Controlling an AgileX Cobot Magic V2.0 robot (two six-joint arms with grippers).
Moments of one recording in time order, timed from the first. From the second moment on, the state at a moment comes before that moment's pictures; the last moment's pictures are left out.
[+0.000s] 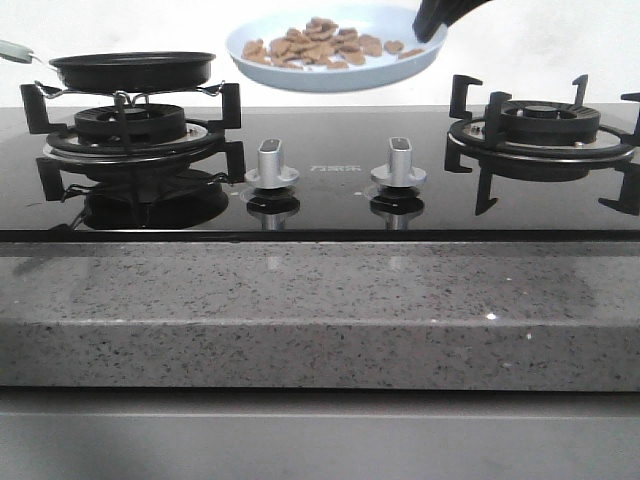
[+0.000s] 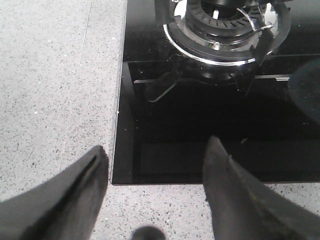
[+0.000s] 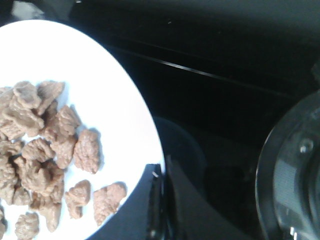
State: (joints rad) left arm -0.07 0.88 -0.88 0.05 0.75 -0.03; right arm 0.20 1.97 -1.98 0.37 1.00 -0.12
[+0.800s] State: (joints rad) left arm -0.07 0.88 -0.88 0.05 0.75 -0.03; right arm 0.20 2.15 -2.08 0.32 0.99 -0.12
